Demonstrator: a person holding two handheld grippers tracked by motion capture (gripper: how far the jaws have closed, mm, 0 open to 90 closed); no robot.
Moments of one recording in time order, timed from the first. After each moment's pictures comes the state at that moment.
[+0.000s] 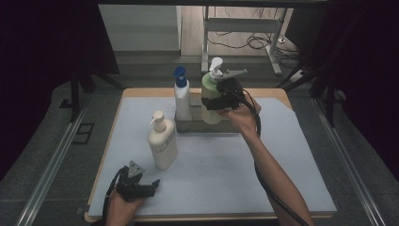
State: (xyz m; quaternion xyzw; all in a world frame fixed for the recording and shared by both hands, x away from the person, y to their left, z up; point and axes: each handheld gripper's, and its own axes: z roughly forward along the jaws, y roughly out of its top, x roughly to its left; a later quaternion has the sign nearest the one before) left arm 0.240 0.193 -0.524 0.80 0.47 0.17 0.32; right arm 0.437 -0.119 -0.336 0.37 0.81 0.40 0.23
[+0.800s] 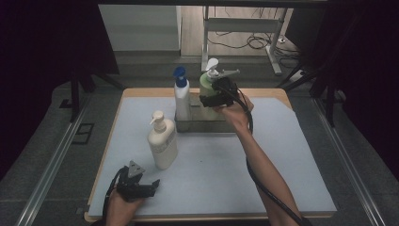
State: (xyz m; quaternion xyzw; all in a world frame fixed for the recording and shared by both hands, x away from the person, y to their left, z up) left arm 0.240 0.194 -0.524 0.80 0.47 0.17 0.32; right arm 0.470 -0.109 -0.366 0.38 0.80 0.39 0.23
